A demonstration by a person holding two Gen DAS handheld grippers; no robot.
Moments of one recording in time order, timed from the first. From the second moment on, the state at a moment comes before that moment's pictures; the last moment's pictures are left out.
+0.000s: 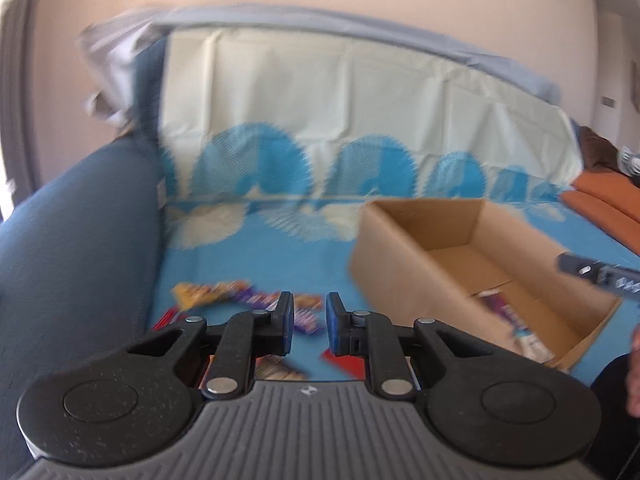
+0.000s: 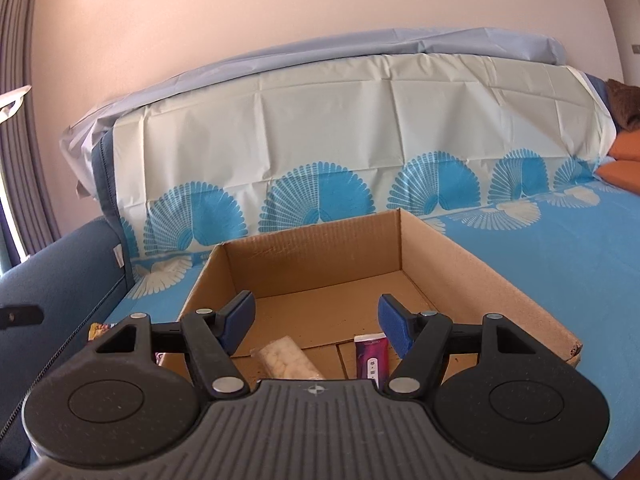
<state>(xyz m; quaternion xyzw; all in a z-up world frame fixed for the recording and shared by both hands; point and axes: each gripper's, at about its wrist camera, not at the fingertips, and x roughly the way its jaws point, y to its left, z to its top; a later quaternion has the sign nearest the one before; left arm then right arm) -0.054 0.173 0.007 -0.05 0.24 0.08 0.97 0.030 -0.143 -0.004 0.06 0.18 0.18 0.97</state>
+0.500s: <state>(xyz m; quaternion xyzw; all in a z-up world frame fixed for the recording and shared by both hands) -0.098 0.231 -0.013 -0.17 0.20 0.19 0.95 -0.022 -0.086 0.008 -0.03 0.10 0.29 0.95</state>
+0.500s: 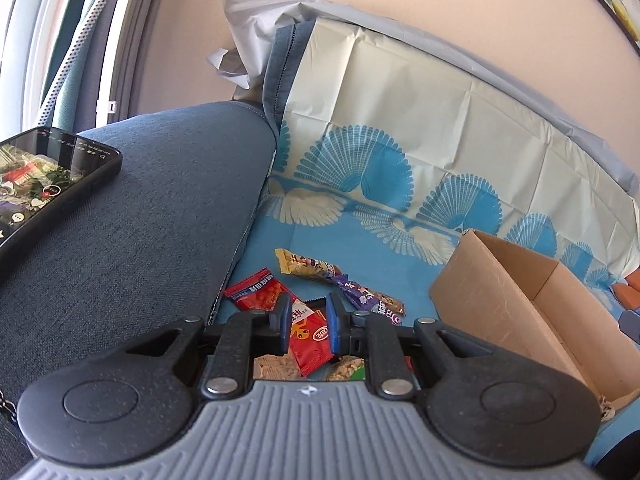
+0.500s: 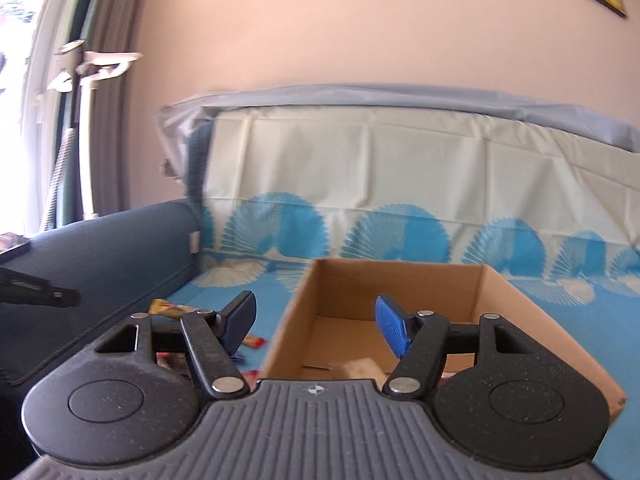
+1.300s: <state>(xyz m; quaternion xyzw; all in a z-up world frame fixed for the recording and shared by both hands) -0.107 0.244 -0.016 -0.22 0.17 0.19 0.94 0.014 0.130 -0.072 -0.21 0.30 0.47 0.80</state>
